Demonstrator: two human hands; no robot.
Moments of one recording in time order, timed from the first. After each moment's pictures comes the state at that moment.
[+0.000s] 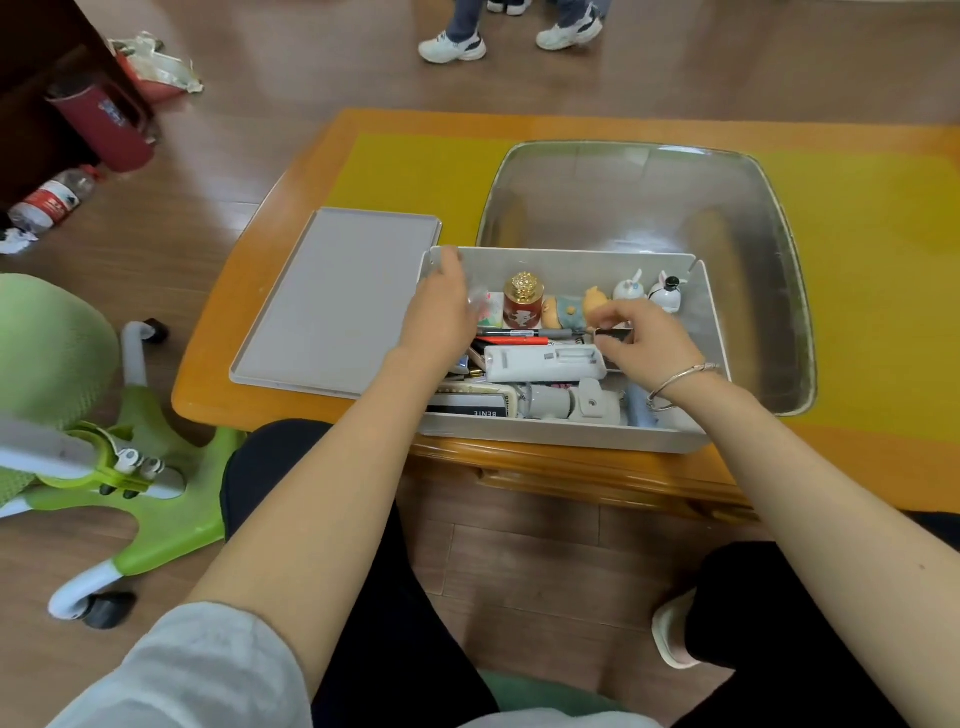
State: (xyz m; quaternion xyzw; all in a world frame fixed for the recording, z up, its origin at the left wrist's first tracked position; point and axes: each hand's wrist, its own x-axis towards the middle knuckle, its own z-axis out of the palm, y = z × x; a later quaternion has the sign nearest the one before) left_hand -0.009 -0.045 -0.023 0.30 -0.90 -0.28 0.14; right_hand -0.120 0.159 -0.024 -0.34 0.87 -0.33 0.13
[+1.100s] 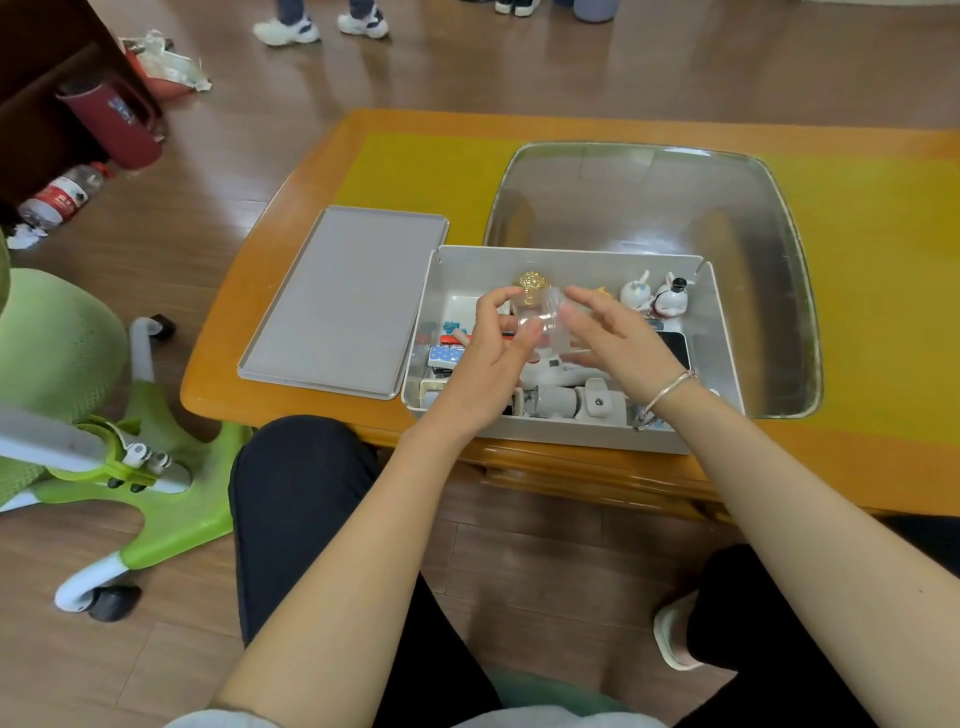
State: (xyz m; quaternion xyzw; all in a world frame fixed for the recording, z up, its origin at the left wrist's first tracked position) left_hand 0.037 0.021 -0.014 0.17 -0.76 -0.61 0.15; right_hand -0.079 0.141 -0.002 -0.31 0.73 -0.54 0.30
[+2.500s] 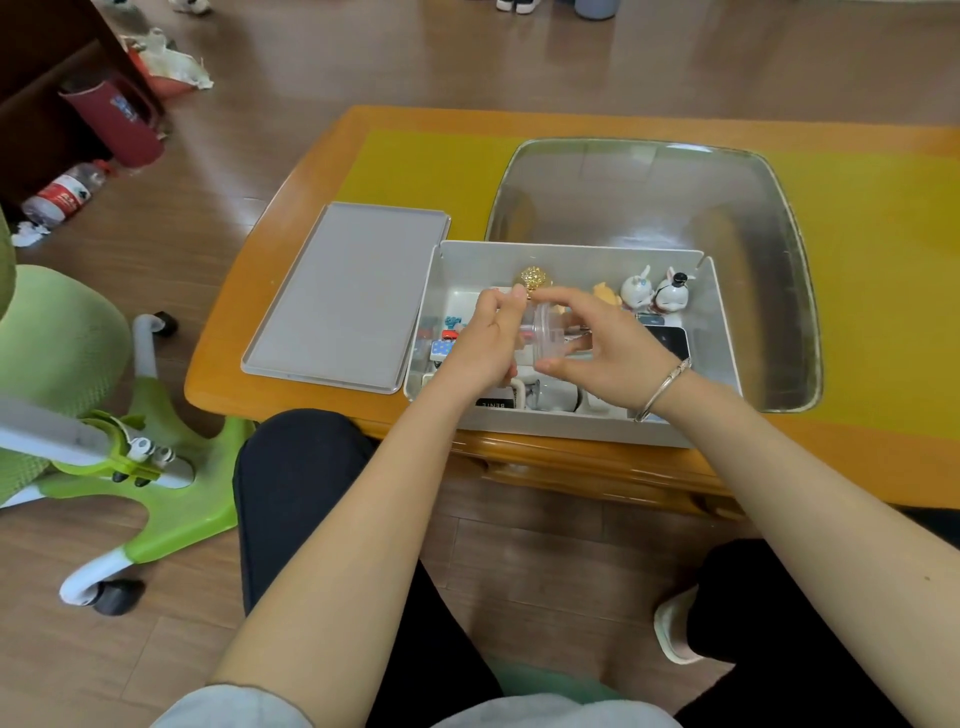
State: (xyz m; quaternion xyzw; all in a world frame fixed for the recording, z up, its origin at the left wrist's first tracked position) left_hand 0.023 0.014 0.000 0.29 -0.76 -0.58 0.05; right_hand -0.070 0.141 0.009 -0.49 0.76 -0.38 0.18
